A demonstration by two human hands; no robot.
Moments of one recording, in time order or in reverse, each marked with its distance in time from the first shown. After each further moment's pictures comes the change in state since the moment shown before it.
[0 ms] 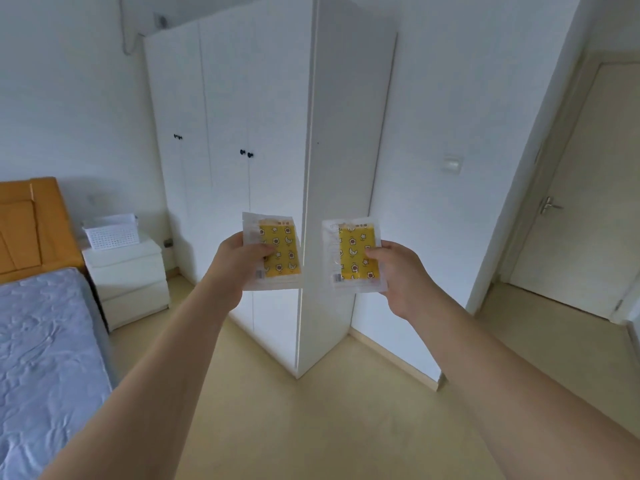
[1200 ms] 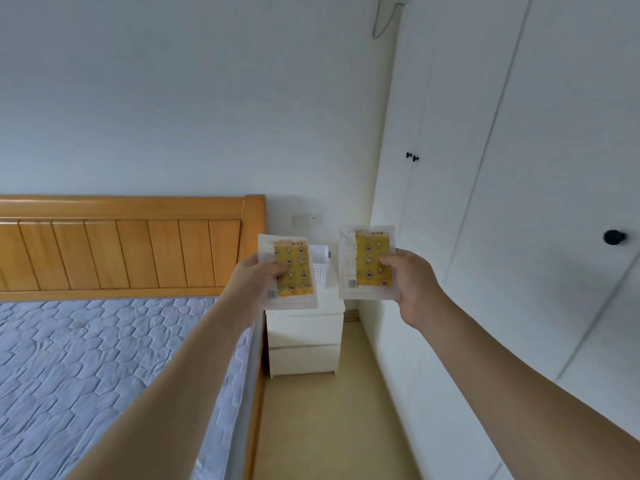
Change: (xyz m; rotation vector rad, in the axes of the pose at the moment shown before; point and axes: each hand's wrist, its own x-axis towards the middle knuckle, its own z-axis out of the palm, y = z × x) left_hand 0.740 -0.052 -0.519 -0.043 0.716 -0.101; right_hand 0.709 0.111 0.792 0.066 -0.613 0.127
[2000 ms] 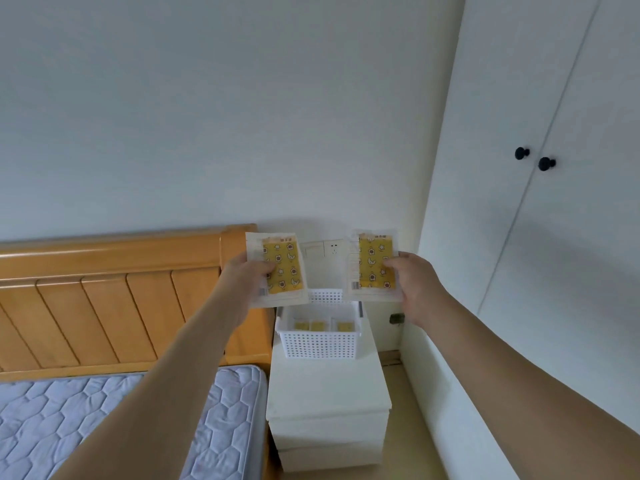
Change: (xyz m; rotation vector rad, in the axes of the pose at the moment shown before) left_hand 0.586 0.026 0.057 0.139 0.126 -0.059; right_hand 0.582 0.046 0.147 -0.068 0.004 0.135
